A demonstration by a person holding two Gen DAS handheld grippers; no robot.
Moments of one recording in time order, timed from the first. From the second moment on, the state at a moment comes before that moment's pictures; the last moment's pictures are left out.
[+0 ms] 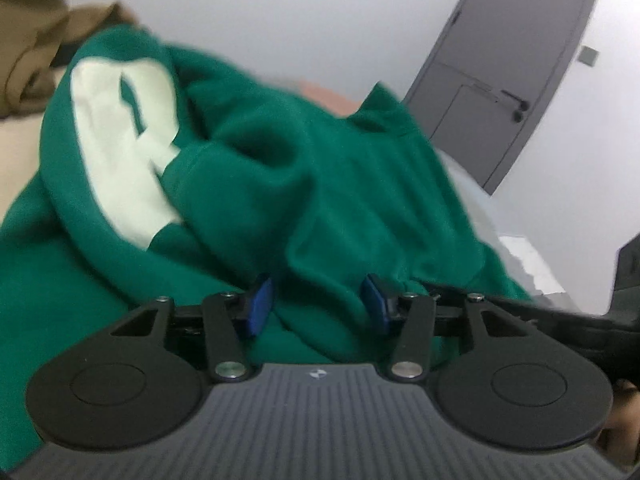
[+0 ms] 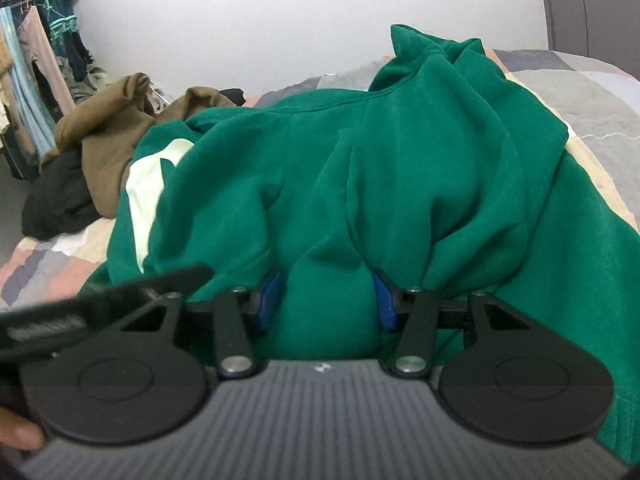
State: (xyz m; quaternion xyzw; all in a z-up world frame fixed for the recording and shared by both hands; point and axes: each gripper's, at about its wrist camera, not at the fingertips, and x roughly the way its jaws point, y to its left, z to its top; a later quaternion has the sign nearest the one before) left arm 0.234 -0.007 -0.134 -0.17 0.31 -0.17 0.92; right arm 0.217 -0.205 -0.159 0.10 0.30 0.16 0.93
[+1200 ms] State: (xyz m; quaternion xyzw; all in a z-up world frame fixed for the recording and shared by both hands) left arm 0.133 0.080 -0.072 -0.24 0.32 -0.05 0.91; right arm 0.151 -0.333 -0.121 0.14 0.31 -0.06 0.94
